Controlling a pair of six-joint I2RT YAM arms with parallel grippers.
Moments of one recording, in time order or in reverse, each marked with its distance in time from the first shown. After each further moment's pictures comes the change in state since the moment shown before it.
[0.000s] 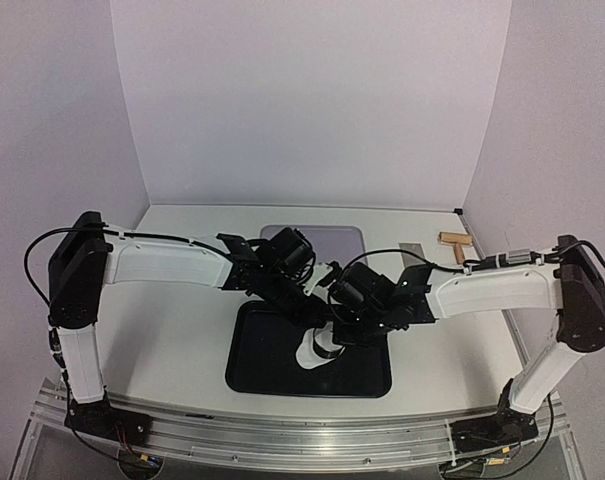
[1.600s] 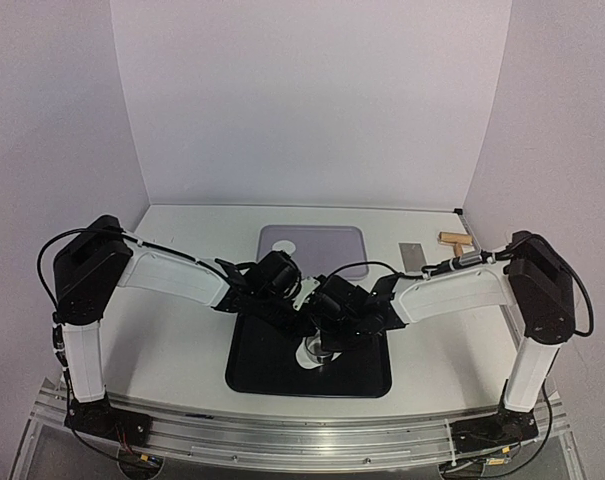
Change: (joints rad) left arm 0.041 0.038 -0.219 0.299 -0.025 0.034; right arm -0.002 0.200 0.061 0.073 0.051 -0.092
